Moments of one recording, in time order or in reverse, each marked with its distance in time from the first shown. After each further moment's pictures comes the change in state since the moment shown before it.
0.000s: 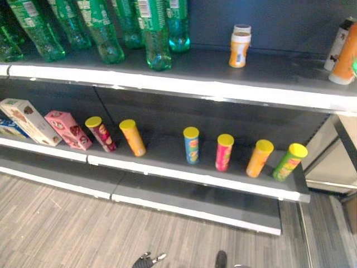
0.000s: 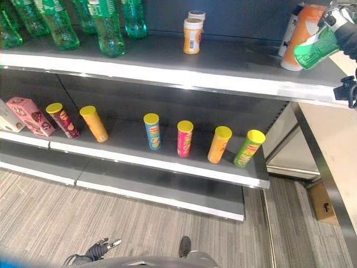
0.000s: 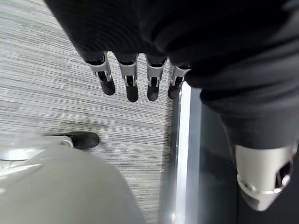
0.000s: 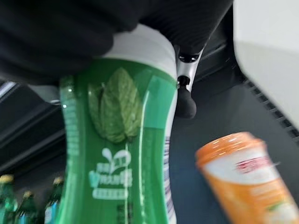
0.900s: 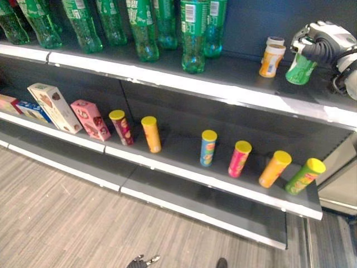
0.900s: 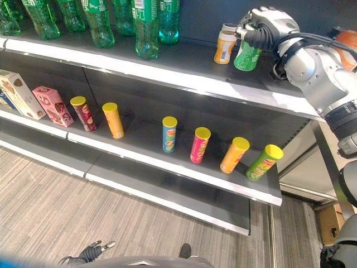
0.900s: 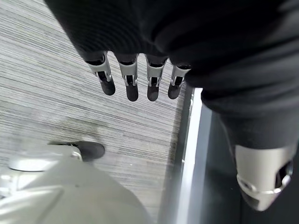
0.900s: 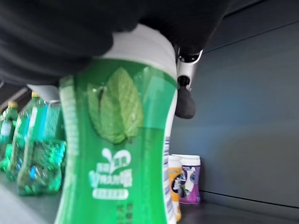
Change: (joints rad) left arm 0.001 0.038 -0.028 0.037 -0.039 0.000 0.038; right arm -0.671 0.239 0.772 0.344 -0.206 0.035 0.065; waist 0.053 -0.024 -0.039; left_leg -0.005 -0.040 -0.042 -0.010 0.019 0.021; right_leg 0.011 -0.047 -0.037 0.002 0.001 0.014
